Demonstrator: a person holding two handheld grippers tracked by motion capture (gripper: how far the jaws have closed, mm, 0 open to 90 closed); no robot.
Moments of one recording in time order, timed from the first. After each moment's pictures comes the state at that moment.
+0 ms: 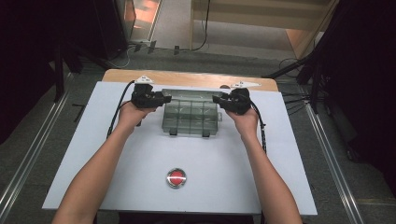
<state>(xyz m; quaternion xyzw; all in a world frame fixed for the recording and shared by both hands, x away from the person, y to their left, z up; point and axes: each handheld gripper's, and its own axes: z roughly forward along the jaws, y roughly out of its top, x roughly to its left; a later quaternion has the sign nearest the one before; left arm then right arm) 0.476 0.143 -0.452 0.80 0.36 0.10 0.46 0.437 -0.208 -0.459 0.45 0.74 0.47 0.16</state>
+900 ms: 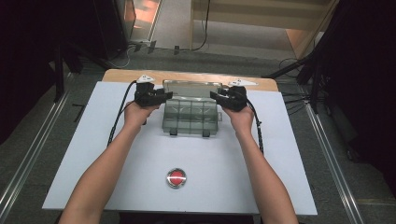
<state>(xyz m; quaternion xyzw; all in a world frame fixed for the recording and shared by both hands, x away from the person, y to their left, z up) 0.484 0.134 -0.461 0.77 0.40 0.13 0.48 0.451 -0.199 -0.466 0.46 0.72 0.49 0.18</state>
